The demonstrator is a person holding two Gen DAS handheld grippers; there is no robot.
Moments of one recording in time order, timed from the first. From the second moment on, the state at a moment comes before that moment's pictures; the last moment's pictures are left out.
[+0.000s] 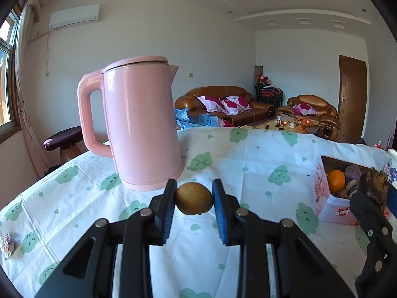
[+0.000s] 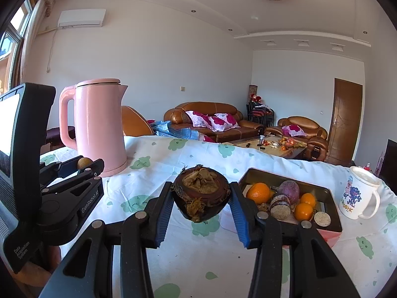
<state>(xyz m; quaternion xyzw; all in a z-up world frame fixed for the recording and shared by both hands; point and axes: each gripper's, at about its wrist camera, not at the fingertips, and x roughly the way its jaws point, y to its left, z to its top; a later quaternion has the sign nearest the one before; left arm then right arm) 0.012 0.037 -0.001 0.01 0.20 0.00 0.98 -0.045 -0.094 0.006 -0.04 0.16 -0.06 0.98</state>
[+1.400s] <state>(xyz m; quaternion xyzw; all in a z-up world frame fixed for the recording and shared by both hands) -0.023 -0.074 0.001 0.04 0.21 -0.11 0.97 -0.089 -0.195 0.012 -0.05 0.15 -0.14 0.98</state>
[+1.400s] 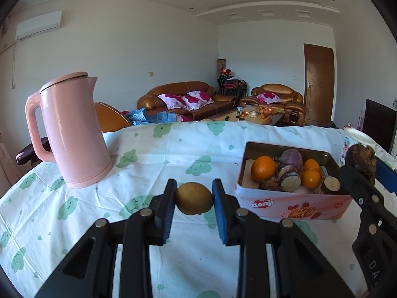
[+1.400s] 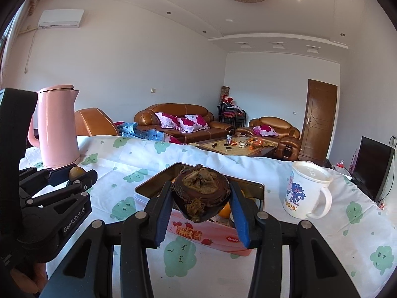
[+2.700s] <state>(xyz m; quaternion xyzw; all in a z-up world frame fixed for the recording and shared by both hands) 0.038 -0.180 0.022 0.01 0.23 -0.20 0.95 -0.039 -0.287 0.031 0.03 0.16 -0.25 0.96</state>
